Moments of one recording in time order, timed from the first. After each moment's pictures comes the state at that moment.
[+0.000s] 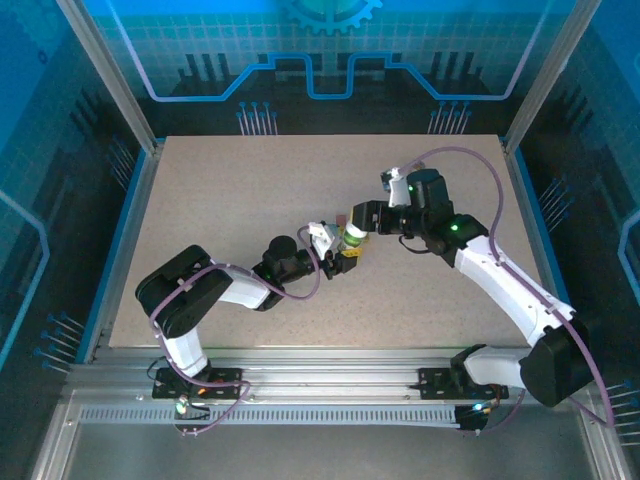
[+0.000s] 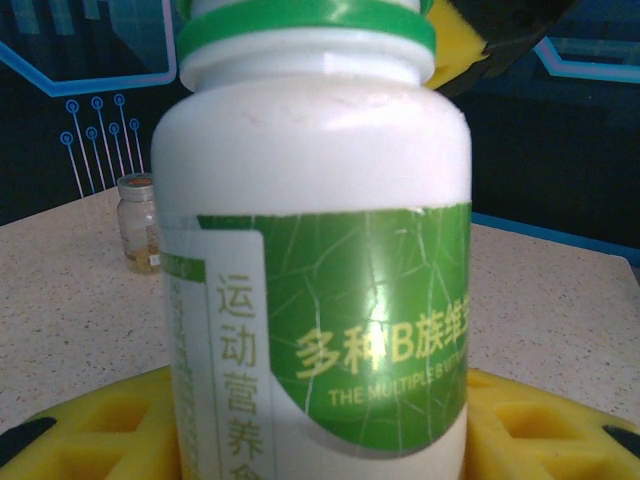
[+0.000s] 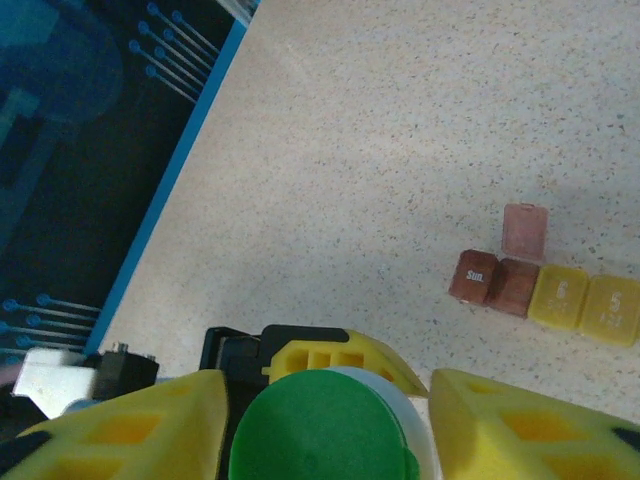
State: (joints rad) left arm -0.70 1.77 0.61 1.16 0.35 -0.05; right arm 0.44 1.27 1.07 -0.39 -0.40 0.49
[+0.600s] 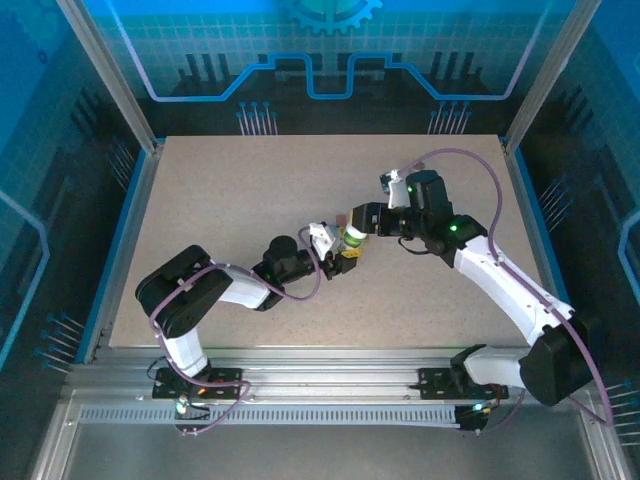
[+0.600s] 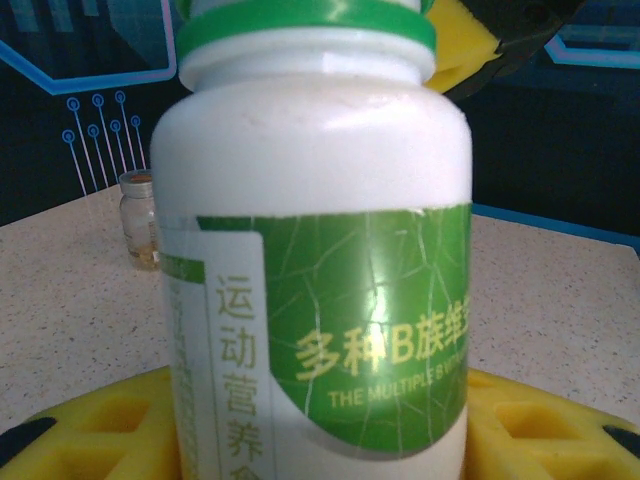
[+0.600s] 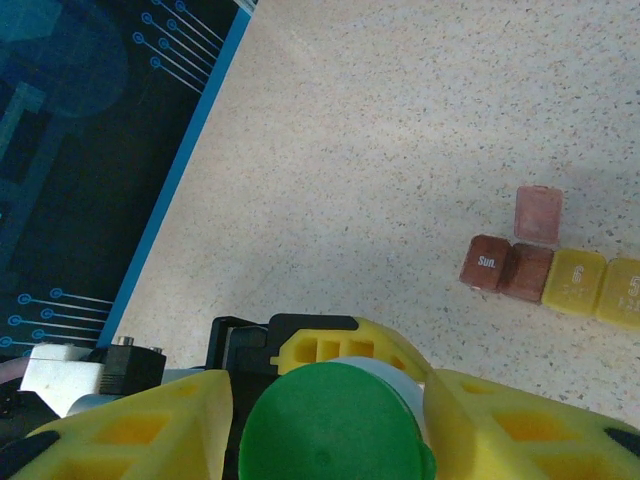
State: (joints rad) left arm -0.70 1.77 0.61 1.15 0.34 -0.03; right arm 0.44 1.27 1.06 -0.39 -0.43 0.51
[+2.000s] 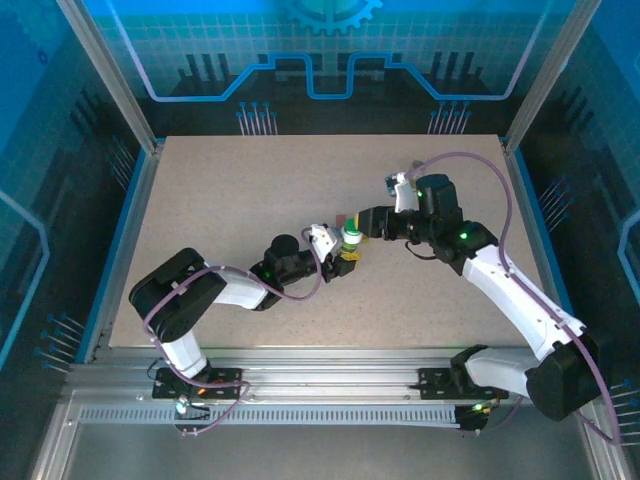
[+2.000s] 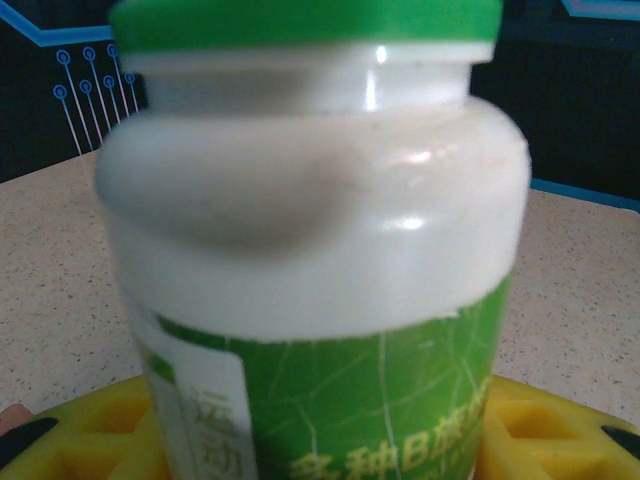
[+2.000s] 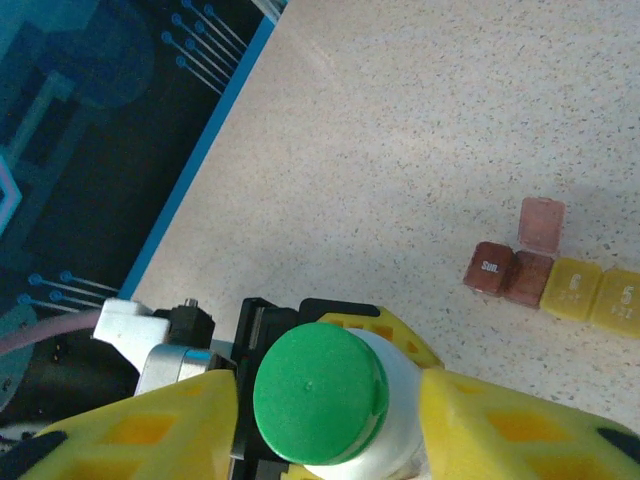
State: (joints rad) left arm -0.70 1.73 0.60 1.02 0.34 -0.01; right arm 0.43 1.19 1.03 -0.41 -0.46 0.45
